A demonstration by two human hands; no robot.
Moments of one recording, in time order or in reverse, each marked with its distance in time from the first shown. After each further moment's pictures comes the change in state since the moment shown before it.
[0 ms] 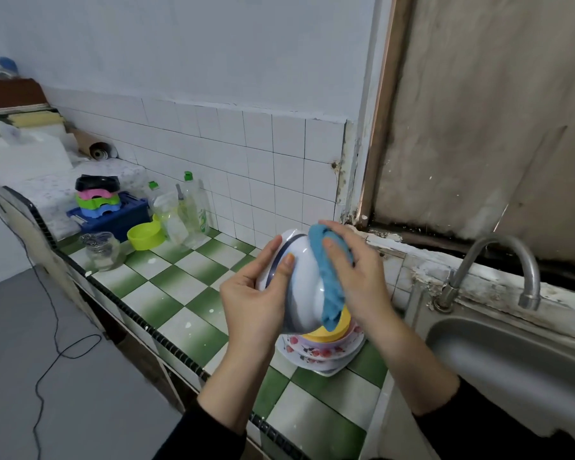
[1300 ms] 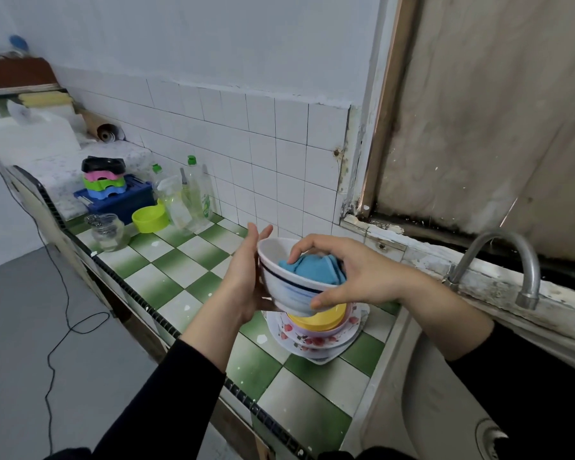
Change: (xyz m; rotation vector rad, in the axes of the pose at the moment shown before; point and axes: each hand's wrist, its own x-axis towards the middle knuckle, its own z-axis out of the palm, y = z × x) left_hand 0.042 -0.018 0.004 0.030 -0.236 -0.643; right_hand 0.032 0.005 -0.046 -0.044 -0.921 -0.011
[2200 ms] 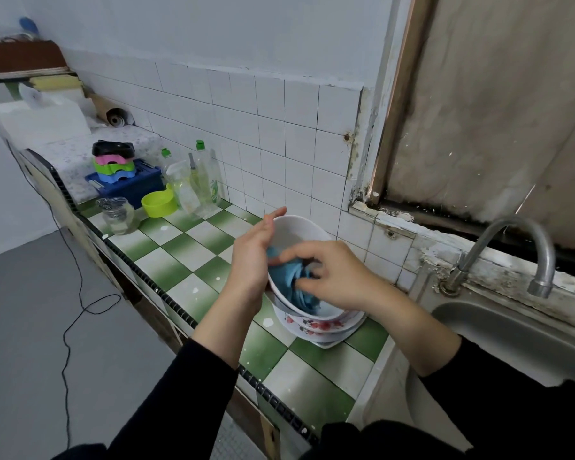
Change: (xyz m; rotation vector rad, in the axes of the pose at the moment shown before) left_hand -0.016 -0.010 0.001 0.015 0.087 0.327; right_hand 0.010 0.003 0.054 -0.101 0.235 0.104
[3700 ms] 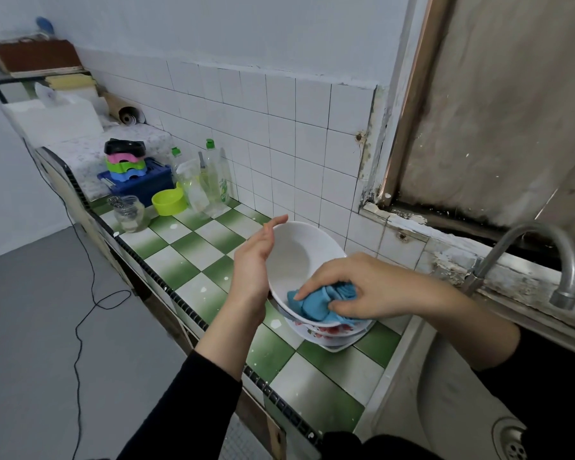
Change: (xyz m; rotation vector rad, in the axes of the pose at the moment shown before) left_hand 0.000 -0.006 -0.006 0.064 0.093 0.046; right_hand -0.001 0.014 -0.040 -0.357 -0.409 -0.155
